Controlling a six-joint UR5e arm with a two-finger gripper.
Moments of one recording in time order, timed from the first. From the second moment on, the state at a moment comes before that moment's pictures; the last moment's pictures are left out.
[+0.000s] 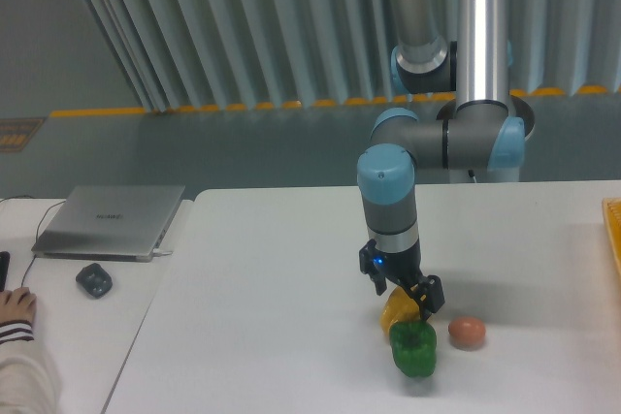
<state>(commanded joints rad) 2.08 -2.03 -1.56 -1.08 1.60 0.55</state>
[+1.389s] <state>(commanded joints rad) 2.10 -1.93 -1.56 -1.17 1.60 0.82</state>
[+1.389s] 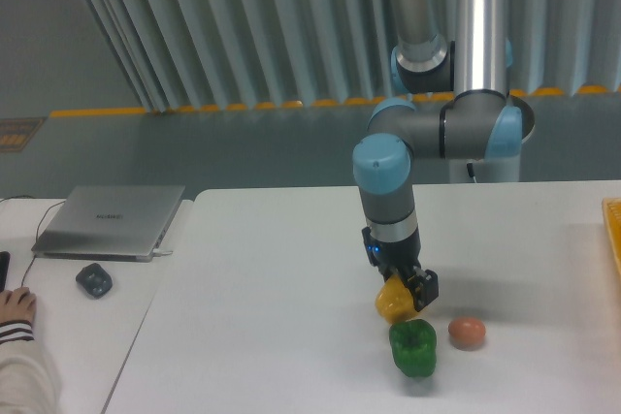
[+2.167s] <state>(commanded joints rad) 2.29 -1.86 -1.54 -1.20 1.66 1.32</state>
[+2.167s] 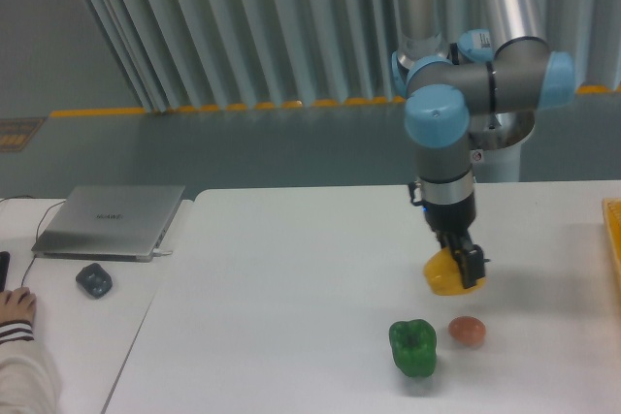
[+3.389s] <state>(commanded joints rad) 2.62 -1.93 -1.50 -1.03 1.77 1.59</state>
